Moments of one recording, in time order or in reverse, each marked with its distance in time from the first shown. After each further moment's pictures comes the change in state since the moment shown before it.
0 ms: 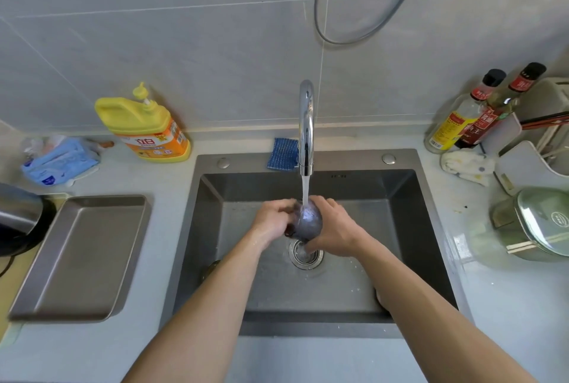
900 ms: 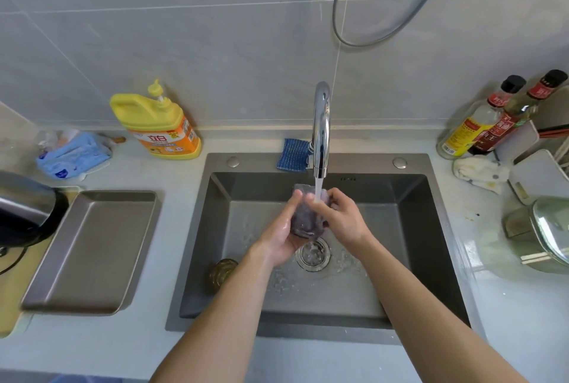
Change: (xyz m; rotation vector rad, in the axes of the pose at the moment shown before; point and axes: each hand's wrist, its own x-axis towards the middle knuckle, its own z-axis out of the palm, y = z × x) left_hand -0.026 -0.003 0.001 -0.653 -0.283 -0.062; right_hand 0.006 -0.017 0.007 0.790 0.193 0.019
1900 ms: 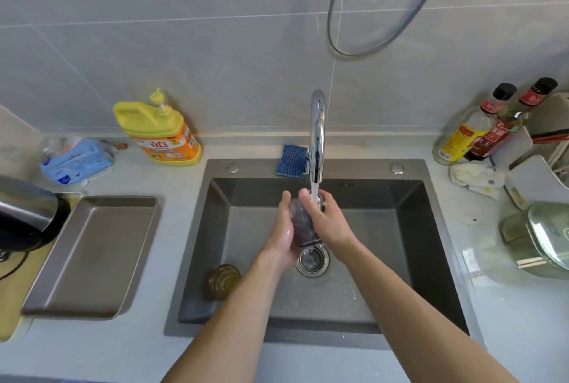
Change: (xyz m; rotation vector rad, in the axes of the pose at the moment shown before) left_hand -0.001 -0.003 0.023 -0.143 0.177 -0.026; right_hand 0.001 -0.009 0.020 -0.021 0.018 0.124
